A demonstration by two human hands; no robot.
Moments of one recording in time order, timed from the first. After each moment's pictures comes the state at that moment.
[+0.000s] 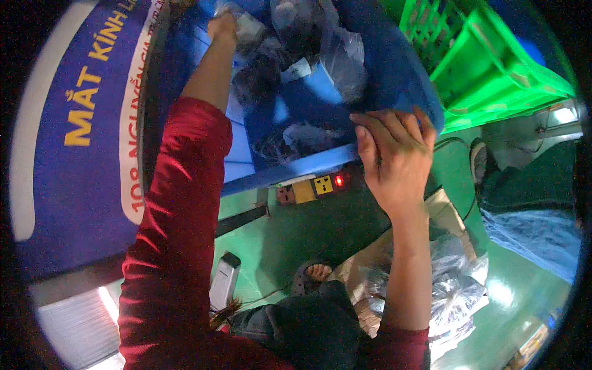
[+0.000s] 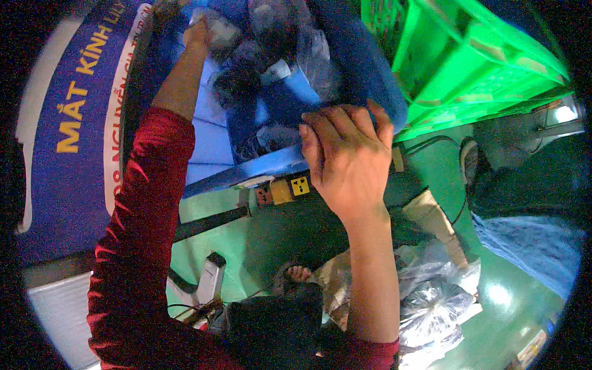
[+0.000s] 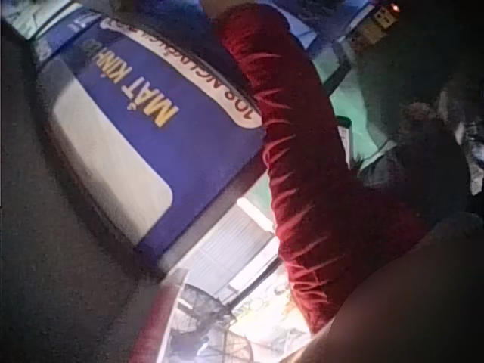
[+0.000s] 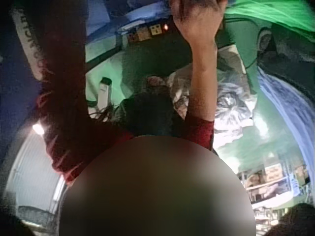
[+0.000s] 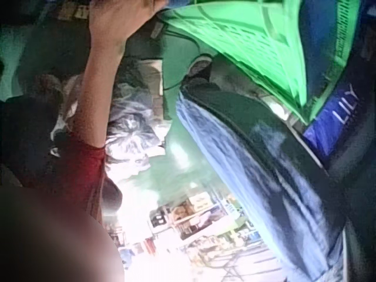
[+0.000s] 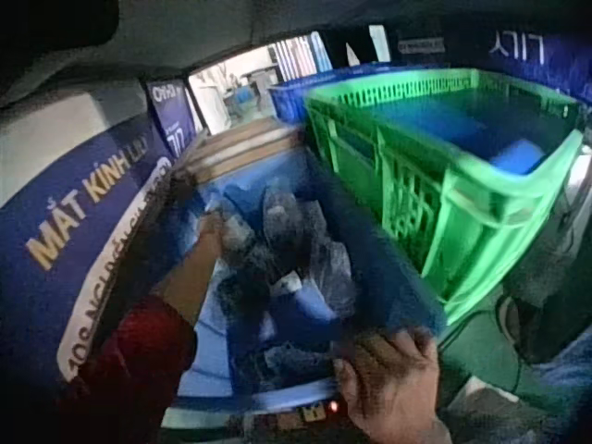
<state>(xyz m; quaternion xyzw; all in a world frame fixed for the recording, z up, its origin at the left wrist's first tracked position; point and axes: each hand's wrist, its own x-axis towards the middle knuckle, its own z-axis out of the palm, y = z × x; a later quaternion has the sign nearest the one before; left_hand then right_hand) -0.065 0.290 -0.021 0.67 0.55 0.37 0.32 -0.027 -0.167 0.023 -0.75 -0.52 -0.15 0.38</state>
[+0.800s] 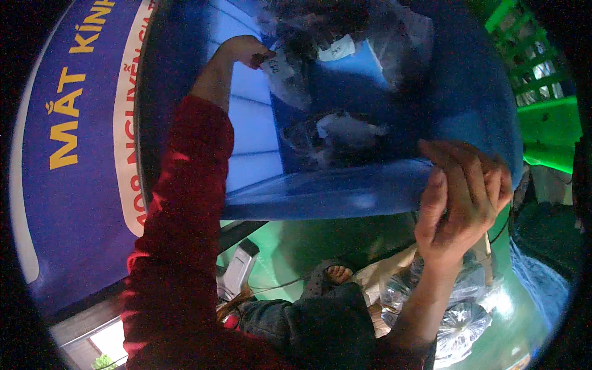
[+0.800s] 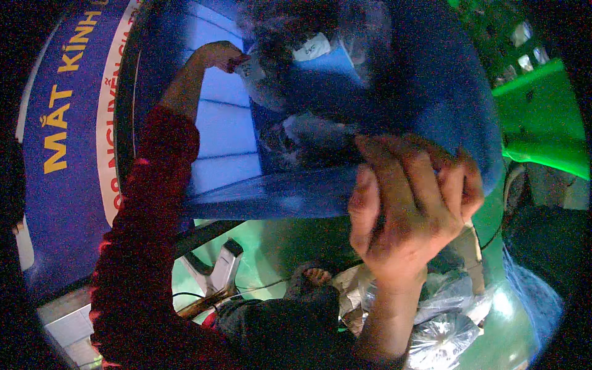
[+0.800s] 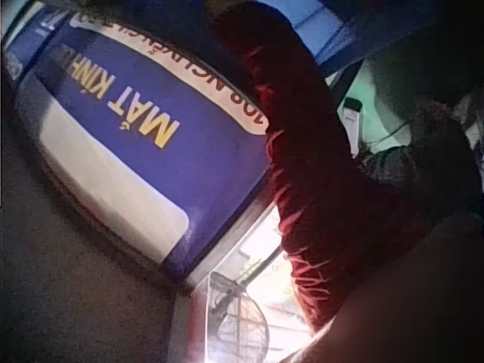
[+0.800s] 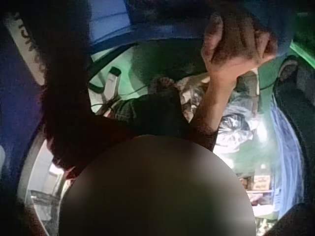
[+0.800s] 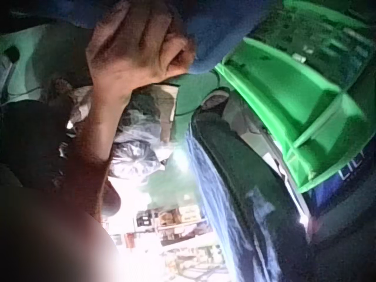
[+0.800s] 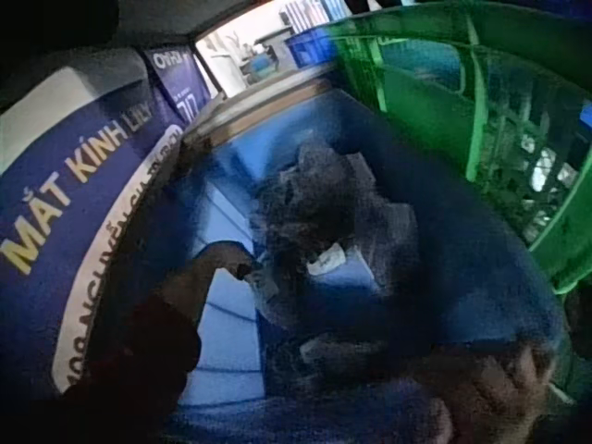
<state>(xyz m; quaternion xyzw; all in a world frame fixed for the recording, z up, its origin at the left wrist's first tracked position) -0.143 0.294 -0.090 0.84 0.34 -0.35 0.23 -0.026 -0.161 0.020 -0.81 -0.50 -0.11 0.30</state>
